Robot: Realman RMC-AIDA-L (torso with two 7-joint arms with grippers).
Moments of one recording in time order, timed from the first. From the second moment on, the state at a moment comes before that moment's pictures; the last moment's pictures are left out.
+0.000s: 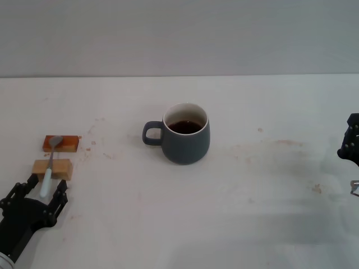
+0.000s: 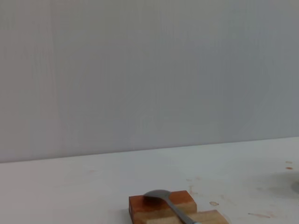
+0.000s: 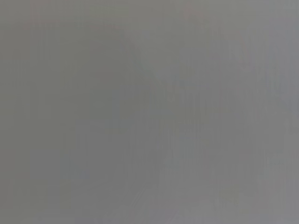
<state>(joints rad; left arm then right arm) -0.09 -2.07 -1.03 -0.27 2.80 1.12 -0.18 0.33 2.08 0.54 0.32 -1.93 -1.19 -0.05</state>
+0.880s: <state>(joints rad) -0.08 -2.07 -1.03 -0.29 2.80 1.11 -0.18 0.33 2.08 0.54 0.33 -1.93 -1.19 -0.05</state>
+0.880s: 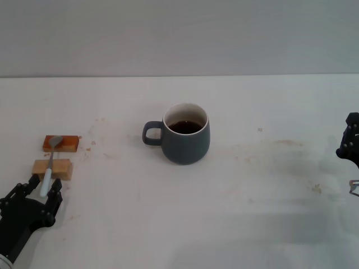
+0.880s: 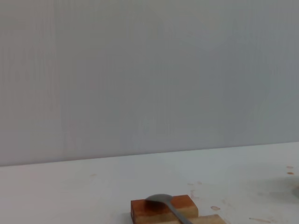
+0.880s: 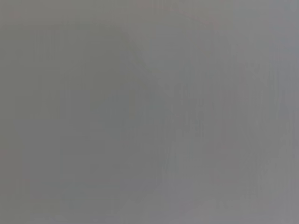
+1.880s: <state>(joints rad) -0.07 -2.07 -1.02 -0.30 2.81 1.15 -0.13 0.33 2.08 0.54 0.33 -1.93 -1.19 -0.05</state>
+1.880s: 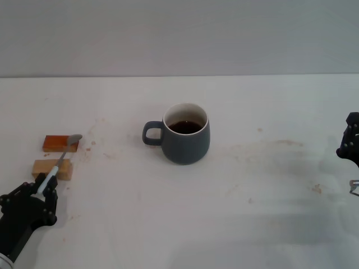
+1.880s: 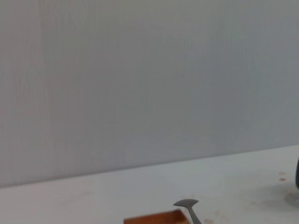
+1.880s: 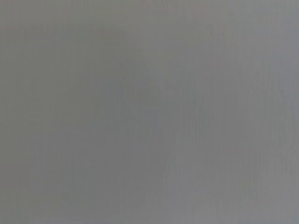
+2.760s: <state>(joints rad) -0.02 -1.99 -1.02 -0.60 2.85 1.06 -0.08 0.33 2.08 0.54 0.33 -1.93 -1.19 -0.05</state>
